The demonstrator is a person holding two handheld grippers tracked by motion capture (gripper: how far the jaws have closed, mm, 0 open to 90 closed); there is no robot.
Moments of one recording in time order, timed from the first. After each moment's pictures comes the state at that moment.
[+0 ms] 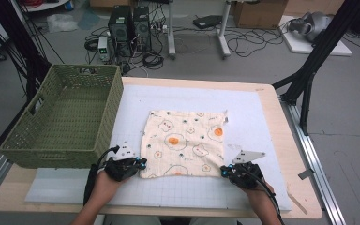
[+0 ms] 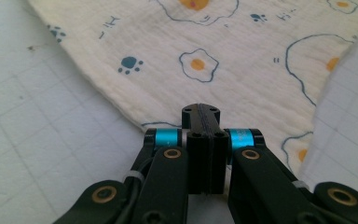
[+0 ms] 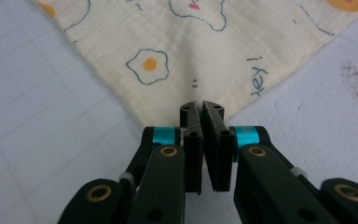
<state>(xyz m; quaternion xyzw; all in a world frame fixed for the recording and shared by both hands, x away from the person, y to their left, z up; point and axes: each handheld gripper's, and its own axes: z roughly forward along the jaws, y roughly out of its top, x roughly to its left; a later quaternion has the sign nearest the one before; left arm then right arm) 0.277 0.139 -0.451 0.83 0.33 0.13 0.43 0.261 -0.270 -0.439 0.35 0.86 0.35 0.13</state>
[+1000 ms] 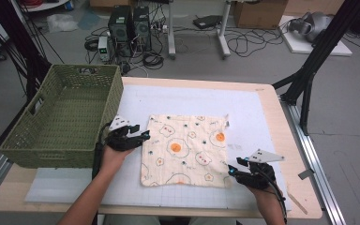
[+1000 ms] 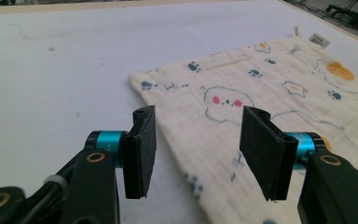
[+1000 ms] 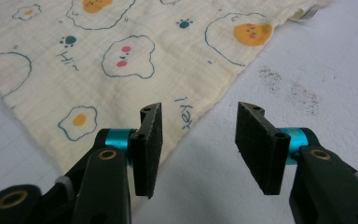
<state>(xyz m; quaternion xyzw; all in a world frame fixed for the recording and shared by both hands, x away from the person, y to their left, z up) 0.362 0.139 -0.433 0.73 0.43 0.18 0.50 0.254 -0.296 -0.429 0.41 0.80 0.39 0.18</state>
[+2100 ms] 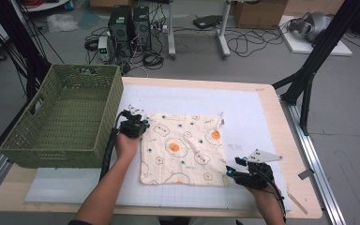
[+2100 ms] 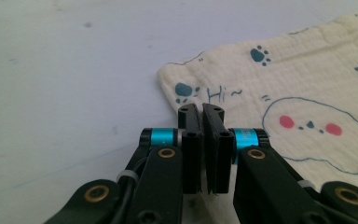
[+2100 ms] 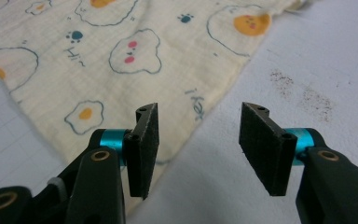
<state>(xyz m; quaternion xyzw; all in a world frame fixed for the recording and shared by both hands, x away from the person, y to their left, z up) 0.411 0.123 -0.451 0.74 0.51 0.23 0.38 0.256 -0.294 -0.432 0.40 0.81 0.40 0.17</state>
